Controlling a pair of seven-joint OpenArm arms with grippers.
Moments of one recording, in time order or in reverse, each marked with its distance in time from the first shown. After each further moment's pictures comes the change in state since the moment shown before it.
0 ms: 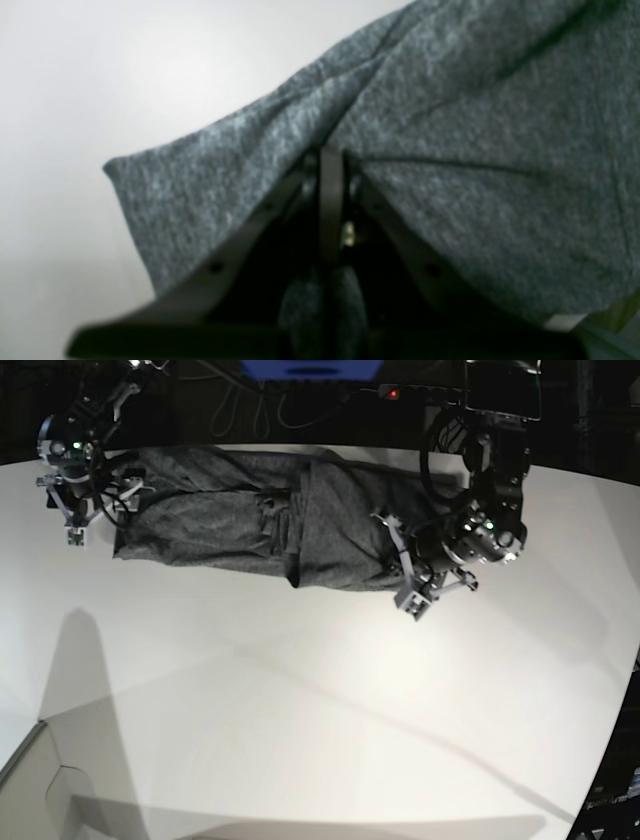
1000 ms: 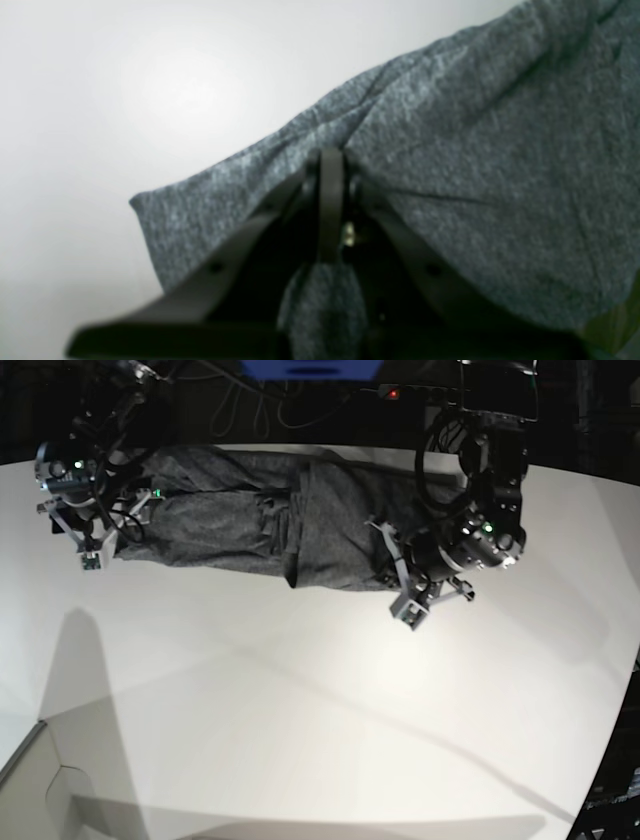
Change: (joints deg) left arm -0.4 1.1 -0.1 2.7 -0.3 -0.2 -0.2; right arm 2.6 0.0 -6.3 7.7 -0.1 4.5 -14.0
